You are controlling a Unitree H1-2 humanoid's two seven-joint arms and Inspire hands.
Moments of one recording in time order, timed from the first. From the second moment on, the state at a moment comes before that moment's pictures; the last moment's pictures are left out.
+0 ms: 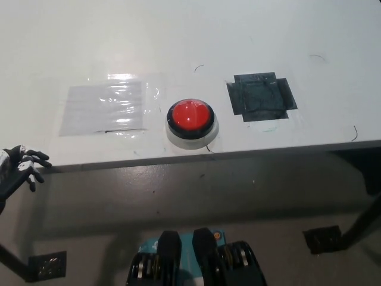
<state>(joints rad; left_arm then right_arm) -0.23 0.46 0.18 0.04 -0.16 0.17 -0.19 -0.18 -0.38 -0.32 -0.20 0.30 0.40 0.09</state>
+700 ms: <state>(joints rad) -0.23 0.46 0.18 0.04 -0.16 0.19 -0.22 -0.80 -0.42 -0.06 0.03 0.24 0.41 0.14</state>
